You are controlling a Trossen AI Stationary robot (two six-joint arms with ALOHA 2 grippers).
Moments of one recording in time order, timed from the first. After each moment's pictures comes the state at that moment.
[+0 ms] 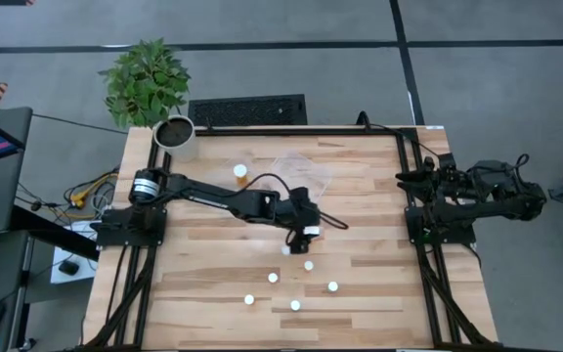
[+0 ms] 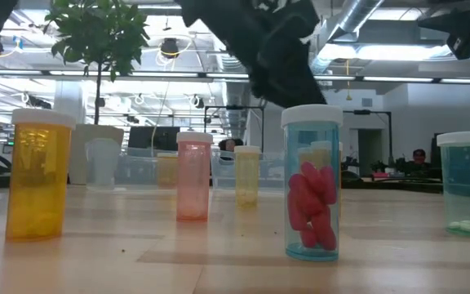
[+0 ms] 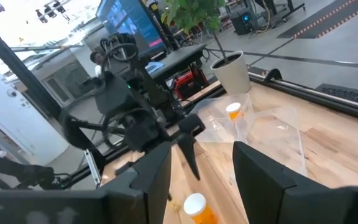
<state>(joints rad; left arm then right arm) -0.07 2.00 1.51 -0.27 -0.11 0.02 0.08 0.05 0.62 -0.63 0.26 0.53</state>
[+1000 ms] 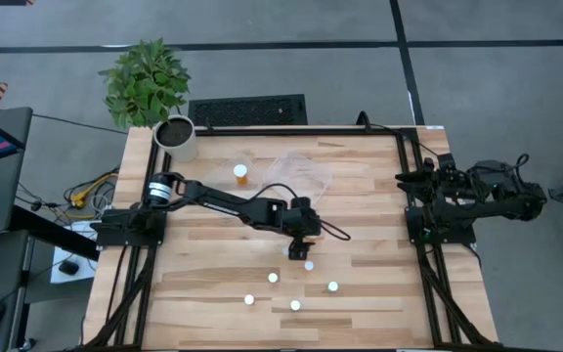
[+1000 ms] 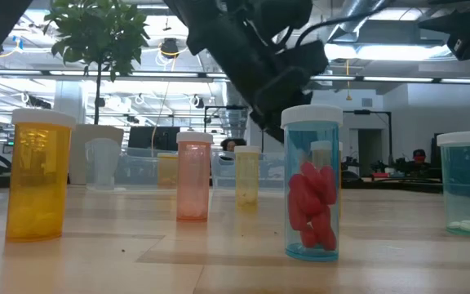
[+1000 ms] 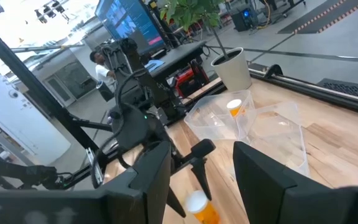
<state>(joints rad) -0.09 2.10 1.52 -0.28 -0.09 0.06 0.08 0.05 0.62 -0.64 0.25 0.55</state>
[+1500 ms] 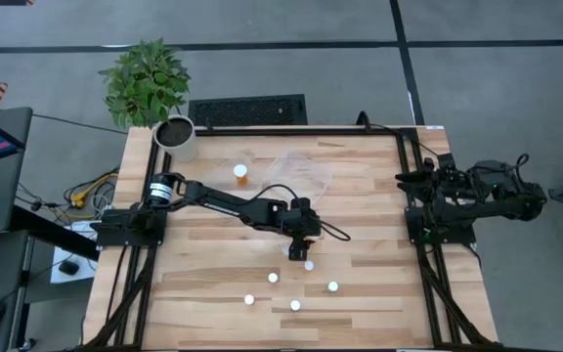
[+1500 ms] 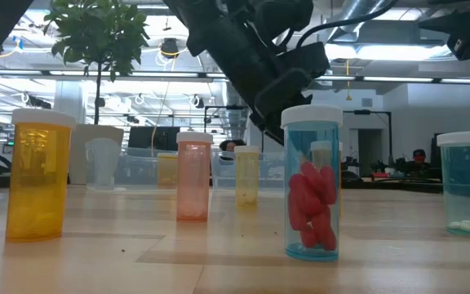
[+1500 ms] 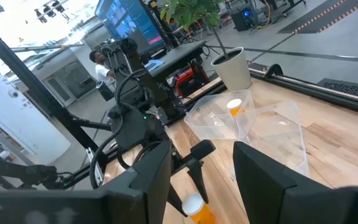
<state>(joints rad) -0.09 2.11 1.52 -0.28 -0.09 0.05 0.08 0.05 0.62 -0.64 0.25 0.55</state>
